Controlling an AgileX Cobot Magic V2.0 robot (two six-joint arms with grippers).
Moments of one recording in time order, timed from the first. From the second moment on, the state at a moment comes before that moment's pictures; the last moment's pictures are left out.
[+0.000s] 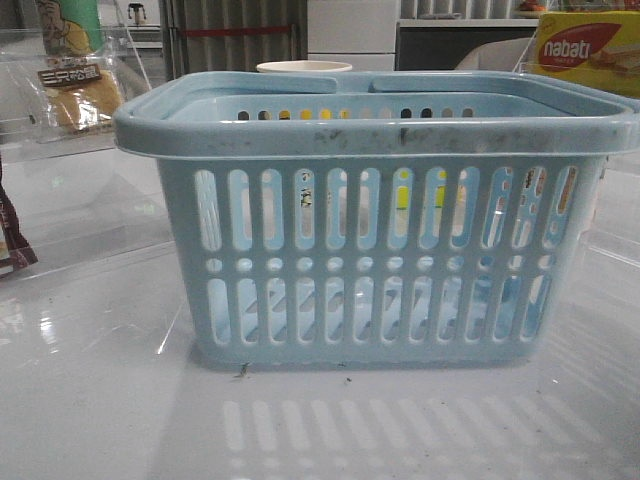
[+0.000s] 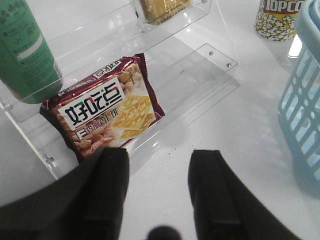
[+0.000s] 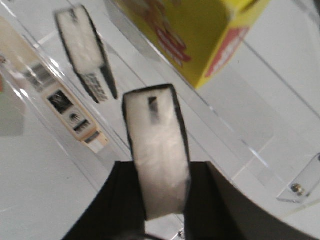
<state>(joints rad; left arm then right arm) -0.07 0.76 -0.67 -0.01 0.56 0.07 -0.17 1.71 -1.55 -0.05 0.73 0.02</state>
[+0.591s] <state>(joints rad) -0.07 0.76 -0.67 -0.01 0.56 0.07 0.29 1.41 -1.53 -0.02 0.84 0.02</state>
